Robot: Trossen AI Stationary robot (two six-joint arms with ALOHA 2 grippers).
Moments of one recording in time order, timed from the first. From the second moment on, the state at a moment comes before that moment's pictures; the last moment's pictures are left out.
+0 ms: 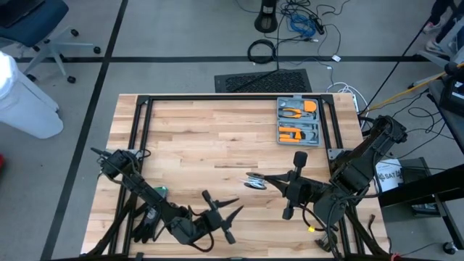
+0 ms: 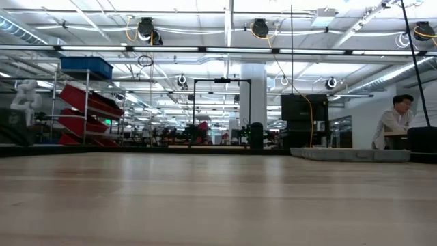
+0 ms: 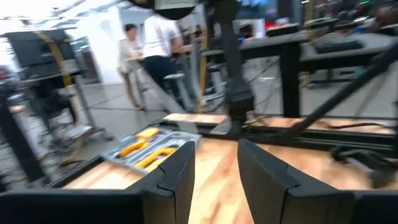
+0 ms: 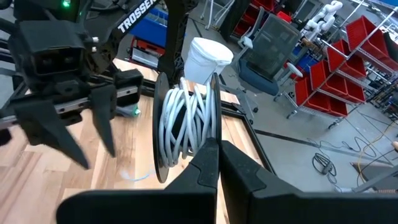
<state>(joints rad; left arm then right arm) -0.71 1.99 1.26 0.89 -1.22 0.30 0.75 1.41 1.46 -0.58 1.04 0.06</state>
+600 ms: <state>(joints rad) -0.70 1.99 1.26 0.77 -1.23 0.19 0.75 1.41 1.46 -0.58 1.04 0.06</state>
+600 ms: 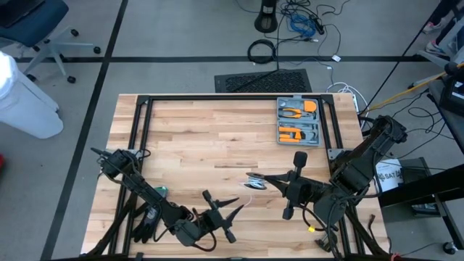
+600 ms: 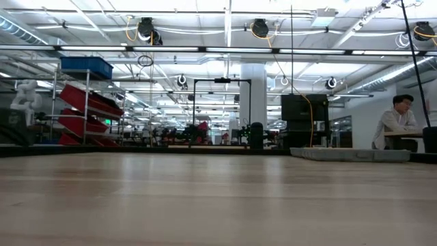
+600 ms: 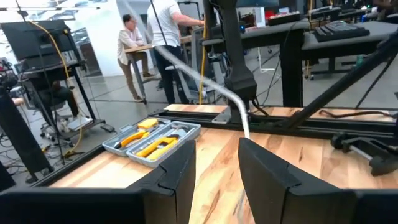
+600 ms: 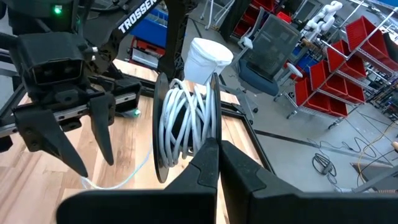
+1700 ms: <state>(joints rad) -0.73 1.99 1.26 0.77 -1.18 0.14 0.75 1.41 1.46 -0.58 1.04 0.05</state>
